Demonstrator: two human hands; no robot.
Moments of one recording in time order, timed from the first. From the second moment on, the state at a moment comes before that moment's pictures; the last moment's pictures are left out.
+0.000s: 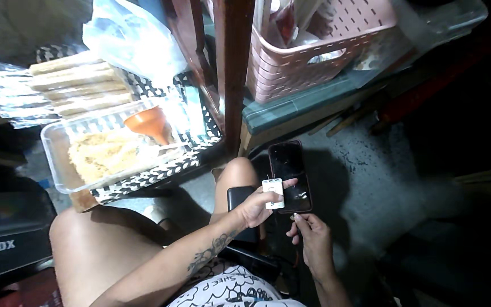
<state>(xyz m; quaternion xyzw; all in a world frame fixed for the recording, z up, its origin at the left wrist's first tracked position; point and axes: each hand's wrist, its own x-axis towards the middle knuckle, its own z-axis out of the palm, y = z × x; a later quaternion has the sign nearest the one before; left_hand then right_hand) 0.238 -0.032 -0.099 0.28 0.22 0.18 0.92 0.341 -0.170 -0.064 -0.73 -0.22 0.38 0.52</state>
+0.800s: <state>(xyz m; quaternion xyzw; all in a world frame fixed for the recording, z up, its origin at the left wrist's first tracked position) 0.240 -0.034 -0.103 0.29 0.20 0.17 0.92 0.310 -0.175 -0.032 -0.62 -0.65 0.44 0.06</state>
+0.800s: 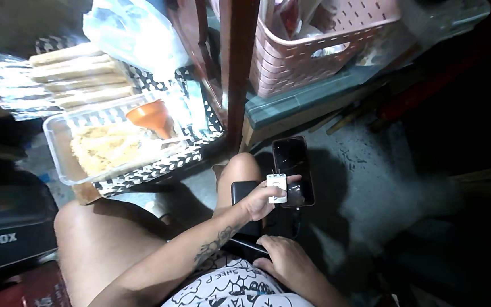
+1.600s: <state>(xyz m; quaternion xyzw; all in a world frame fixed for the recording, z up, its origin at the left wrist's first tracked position) 0.241 -0.033 -0.108 0.32 0.17 0.17 0.91 0.430 -0.193 -0.024 -0.65 -0.17 0.43 0.60</state>
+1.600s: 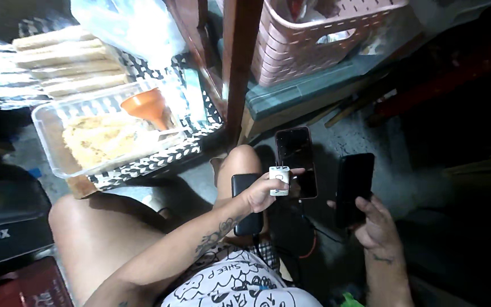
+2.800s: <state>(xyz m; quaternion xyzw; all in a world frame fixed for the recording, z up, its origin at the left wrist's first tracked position) 0.274 0.011 -0.062 0.51 0.16 0.18 0.82 0.533 -0.176 -0.046 -0.66 -0.14 0.35 0.64</state>
